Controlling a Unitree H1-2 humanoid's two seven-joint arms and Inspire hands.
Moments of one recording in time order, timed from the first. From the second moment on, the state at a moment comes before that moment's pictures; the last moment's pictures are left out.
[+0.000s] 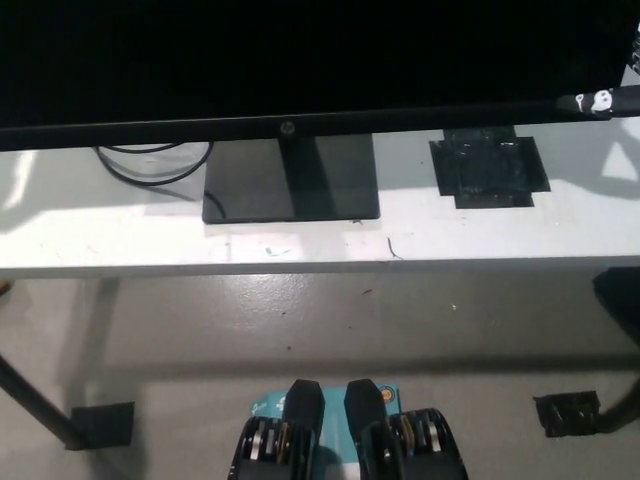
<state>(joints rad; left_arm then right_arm) -0.84 0.75 0.07 0.72 0.07 -0.34 -0.16 -0.97 -0.51 0.06 0.87 0.09 -0.19 0.43</state>
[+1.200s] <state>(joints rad) -0.95 0.88 -0.32 0.80 0.32 -0.31 -0.19 -1.02 -0.61 0.26 0.80 -0.09 -0.03 0.47</state>
